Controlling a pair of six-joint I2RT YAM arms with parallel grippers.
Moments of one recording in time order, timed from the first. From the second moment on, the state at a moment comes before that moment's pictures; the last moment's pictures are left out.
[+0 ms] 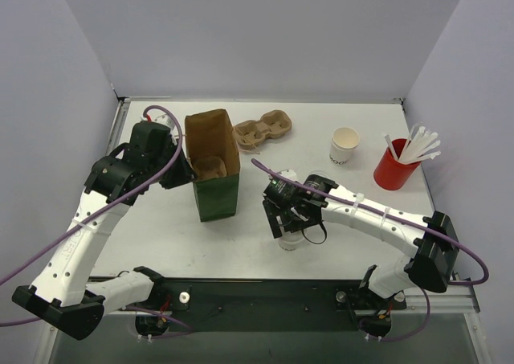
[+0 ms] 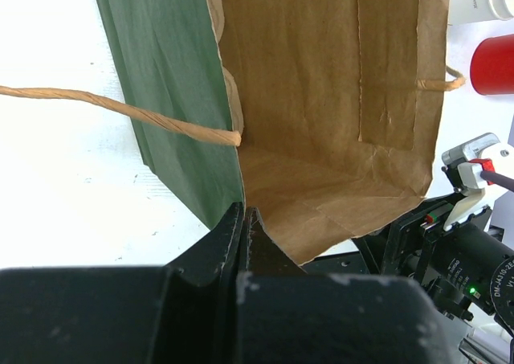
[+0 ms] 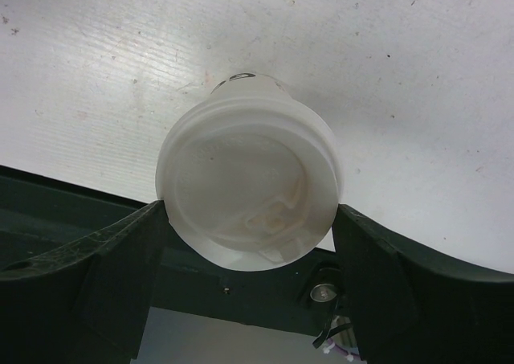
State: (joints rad) left arm -0.46 1.12 1.44 -1.10 -0.02 -0.67; right arm 1.00 1.44 1.17 -1.04 0.24 0.61
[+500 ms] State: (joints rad) left arm -0.46 1.15 1.45 -1.10 -0.01 -0.63; right arm 1.00 1.43 1.17 -1.04 0.25 0.64
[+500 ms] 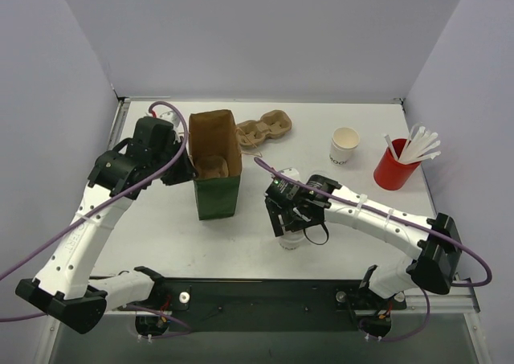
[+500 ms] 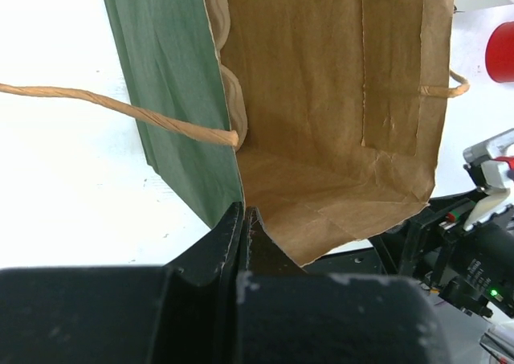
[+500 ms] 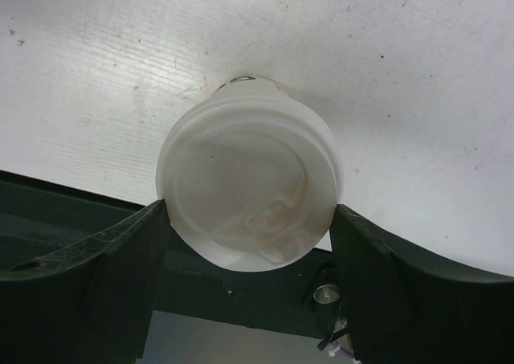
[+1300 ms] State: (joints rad) left arm -0.55 1.35 1.68 -1.19 -0.08 -0.43; right arm 0.89 1.22 1.61 -1.19 0.39 0.64
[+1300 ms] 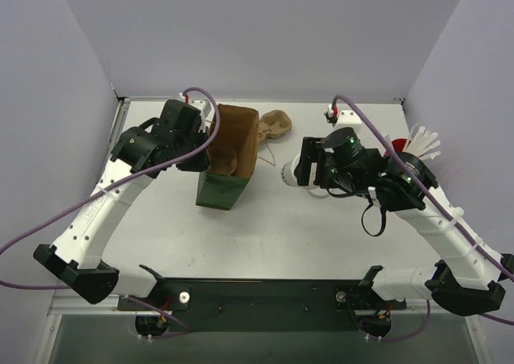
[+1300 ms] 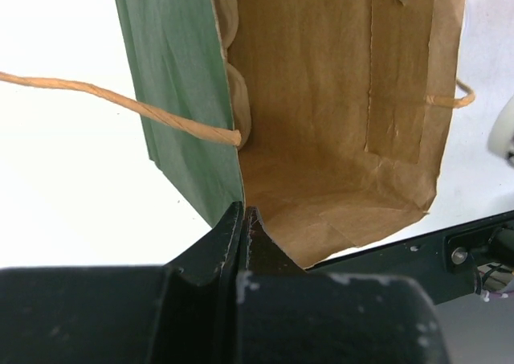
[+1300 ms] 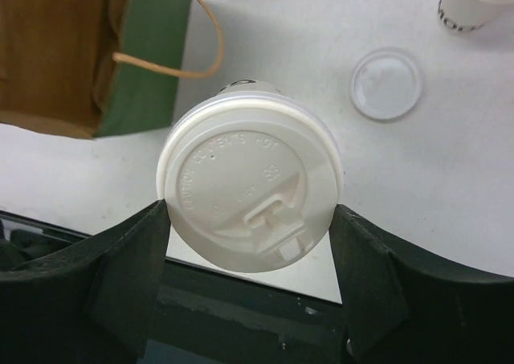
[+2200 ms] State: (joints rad) left arm -0.82 1.52 1.86 -1.18 -0.22 -0.65; right arm 0.86 1.51 1.96 -1.10 0.28 0.63
